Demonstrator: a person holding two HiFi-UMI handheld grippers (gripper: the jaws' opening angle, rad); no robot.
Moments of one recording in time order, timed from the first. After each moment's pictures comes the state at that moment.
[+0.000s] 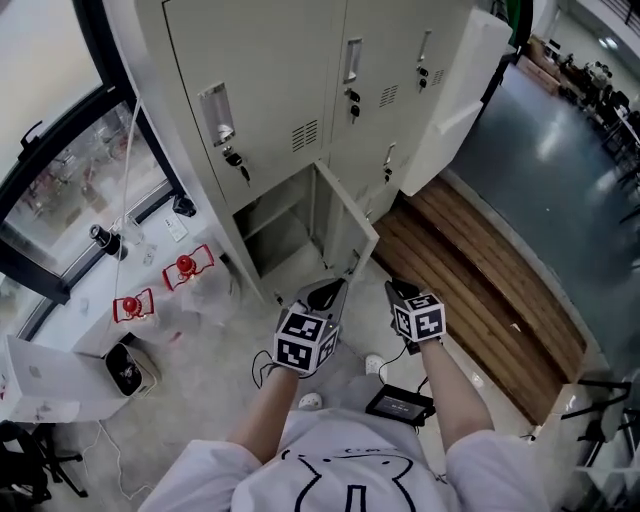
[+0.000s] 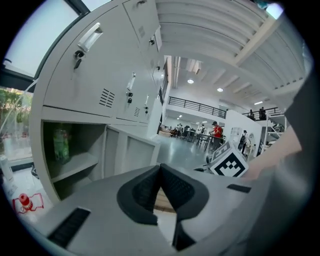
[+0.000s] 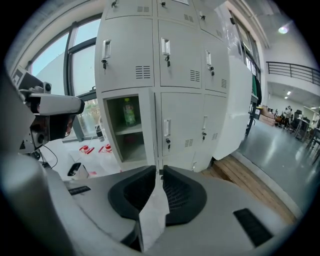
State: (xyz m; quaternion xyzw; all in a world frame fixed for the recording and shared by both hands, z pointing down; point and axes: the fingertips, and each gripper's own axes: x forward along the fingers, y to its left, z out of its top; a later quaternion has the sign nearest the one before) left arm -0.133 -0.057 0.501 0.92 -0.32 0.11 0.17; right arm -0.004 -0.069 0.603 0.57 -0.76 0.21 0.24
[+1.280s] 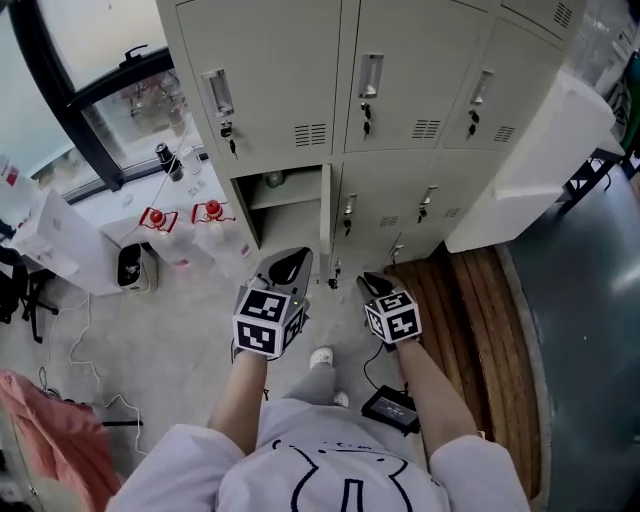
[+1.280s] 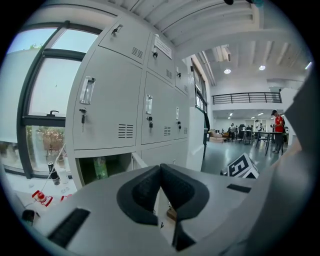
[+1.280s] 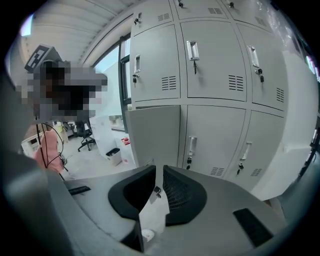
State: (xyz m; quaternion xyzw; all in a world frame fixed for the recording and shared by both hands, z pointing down) left arm -0.072 -0.092 0.417 0.78 -0.61 0.10 0.11; right arm 0.032 -0.138 0.567 0.30 -0.92 0.11 0.24
